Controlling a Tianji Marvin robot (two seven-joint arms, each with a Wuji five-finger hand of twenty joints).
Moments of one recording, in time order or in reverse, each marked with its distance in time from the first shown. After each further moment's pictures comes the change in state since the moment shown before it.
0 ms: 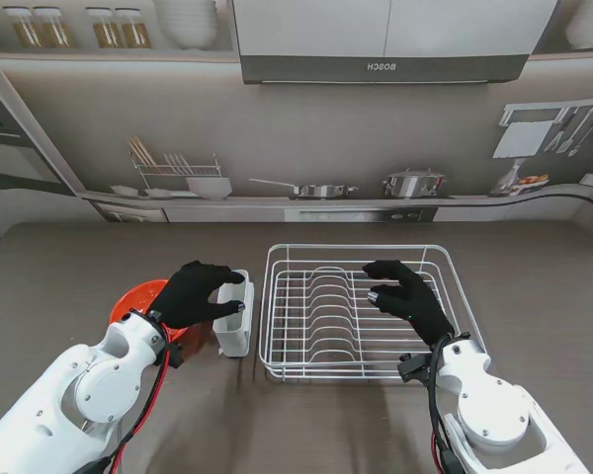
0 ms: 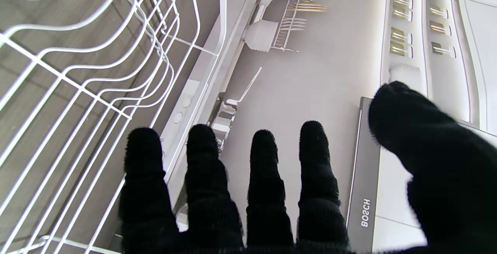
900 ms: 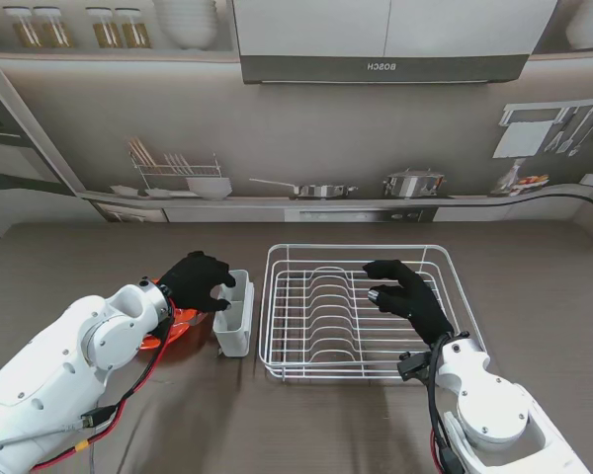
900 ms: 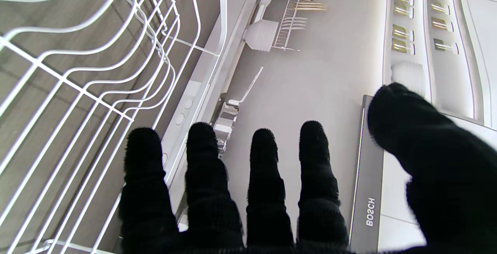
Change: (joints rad) left arm -0.306 0.058 0.177 0.282 0.168 -0.061 -0.139; right arm 0.010 -0.001 -0.003 0.012 0.018 0.004 0.003; left_hand -0.055 -0.113 0.253 -0.001 0.037 0.006 0.045 0.038 -0.109 -0.011 0.009 0.054 -0.111 -0.018 0.022 0.023 -0.059 -0.046 0.000 0.001; right_hand 0.000 0.013 0.000 0.000 0.000 0.001 0.000 0.000 0.013 0.000 0.000 0.000 0.012 0.000 0.014 0.000 0.000 0.000 0.000 0.001
